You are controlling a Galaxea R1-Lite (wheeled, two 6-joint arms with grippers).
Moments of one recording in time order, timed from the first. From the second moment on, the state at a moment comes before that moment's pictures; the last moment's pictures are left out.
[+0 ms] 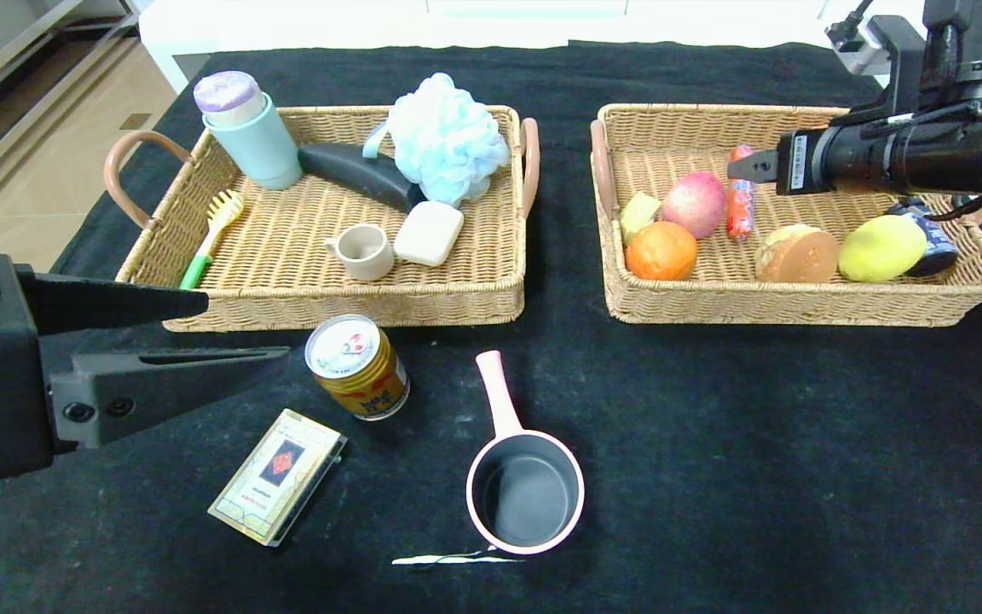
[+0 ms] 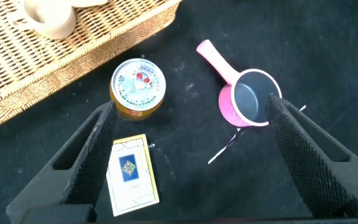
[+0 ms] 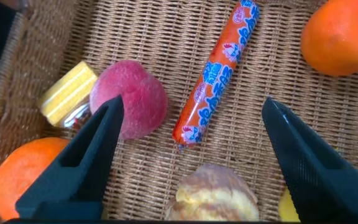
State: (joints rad) left arm -0.35 1.15 -1.12 0.31 -0.28 0.10; right arm 0.22 1.87 -1.84 0.17 -0.05 -0.01
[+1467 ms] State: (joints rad) left arm -0.35 1.15 -1.12 0.31 -0.28 0.10; right arm 0.24 1.30 -1.16 0.17 0.30 -0.06
